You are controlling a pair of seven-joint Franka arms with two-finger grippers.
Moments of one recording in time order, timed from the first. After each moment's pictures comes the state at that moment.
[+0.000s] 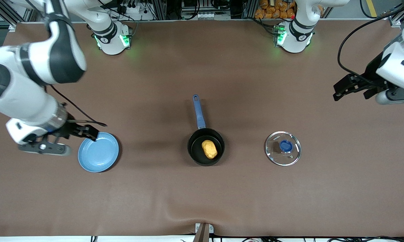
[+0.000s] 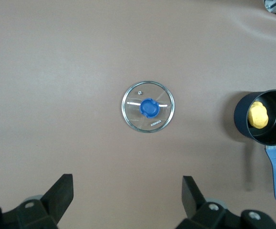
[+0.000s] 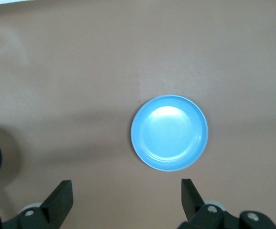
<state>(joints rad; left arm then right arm) -0.20 0.06 0.05 -1.46 -0.04 1.60 -0.24 0.26 0.31 -0.11 -1.44 0.00 1.79 0.25</state>
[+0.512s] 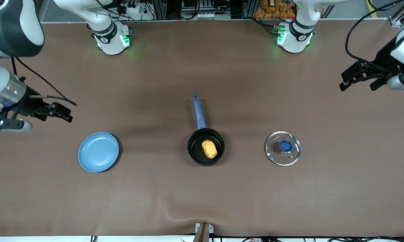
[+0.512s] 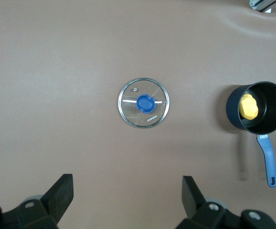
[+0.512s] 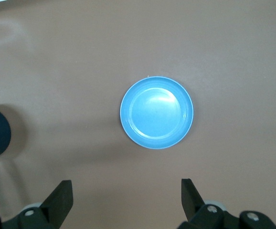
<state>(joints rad) -0.02 -0.03 -0.11 -1.54 -0.07 1.61 -0.17 0.17 0.08 -0.11 -1.65 0.07 1.79 0.13</state>
